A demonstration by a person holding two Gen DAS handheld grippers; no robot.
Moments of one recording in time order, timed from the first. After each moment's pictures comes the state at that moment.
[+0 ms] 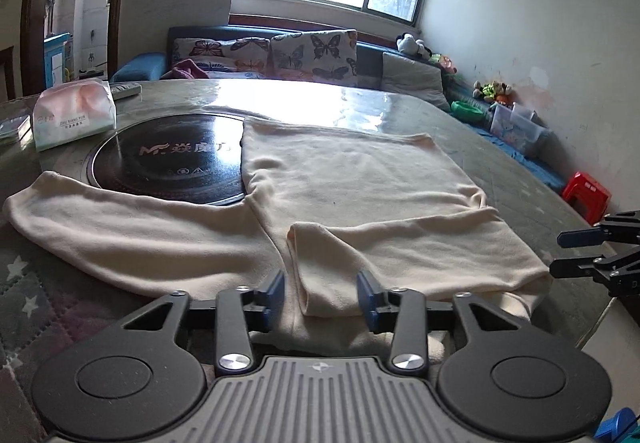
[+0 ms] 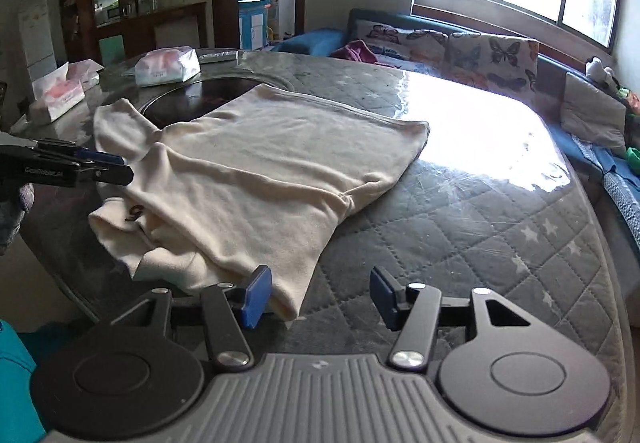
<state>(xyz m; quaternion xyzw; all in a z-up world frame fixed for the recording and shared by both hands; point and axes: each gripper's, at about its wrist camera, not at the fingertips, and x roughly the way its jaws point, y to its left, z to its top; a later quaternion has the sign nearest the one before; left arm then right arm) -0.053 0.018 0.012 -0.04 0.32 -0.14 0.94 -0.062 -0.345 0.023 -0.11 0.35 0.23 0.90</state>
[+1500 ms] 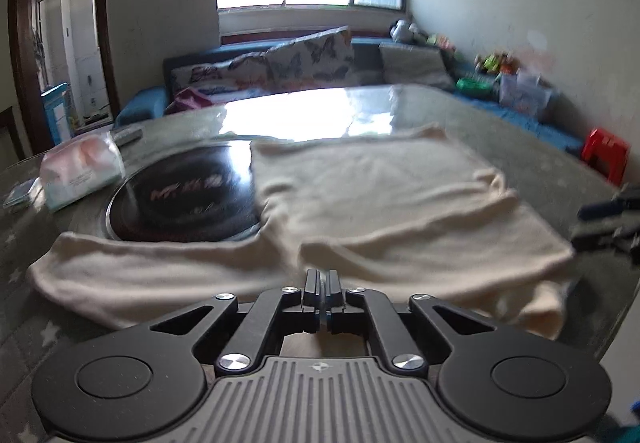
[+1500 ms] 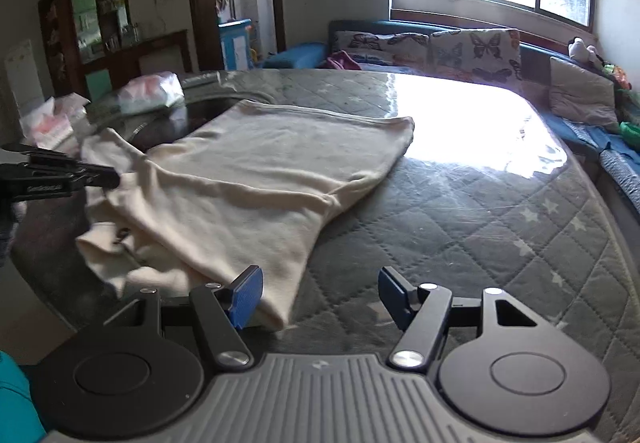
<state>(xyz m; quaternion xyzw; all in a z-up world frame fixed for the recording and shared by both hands) -0.043 0.007 0.016 0.05 0.31 -0.12 0.94 -0.053 -0.348 0.011 -0.05 0.34 0.21 0.92</state>
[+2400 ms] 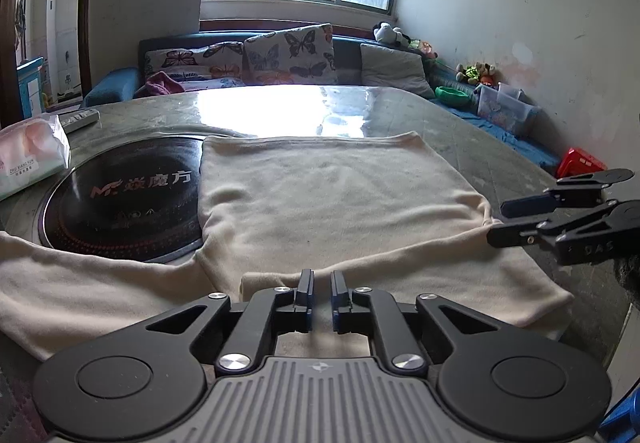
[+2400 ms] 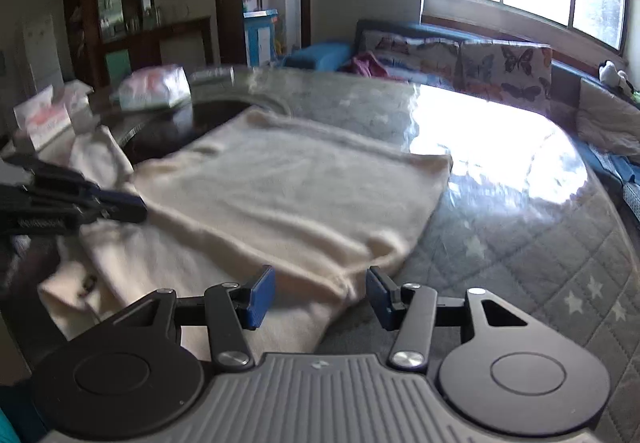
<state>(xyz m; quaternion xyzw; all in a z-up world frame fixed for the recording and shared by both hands) -0.002 -0.013 0.007 0.00 0.32 -0.17 0.93 0.017 -0.309 0.009 -0.08 0.33 0.25 0.91</state>
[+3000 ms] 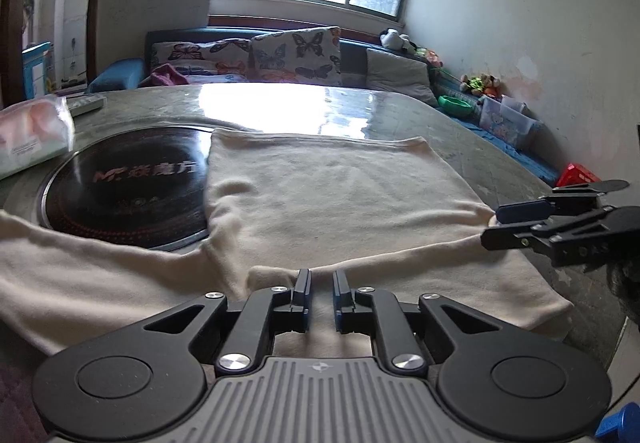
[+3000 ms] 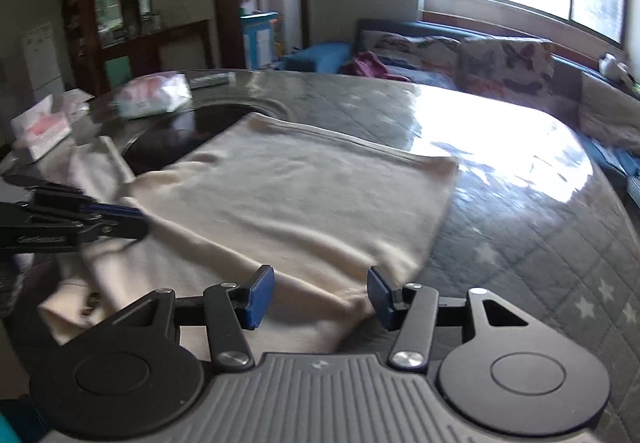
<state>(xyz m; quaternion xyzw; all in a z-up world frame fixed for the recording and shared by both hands) -0.005 -0.001 0.003 -0.03 0.32 -0.16 0.93 0.025 -0.301 0.008 -0.08 0.34 0.25 0.90</state>
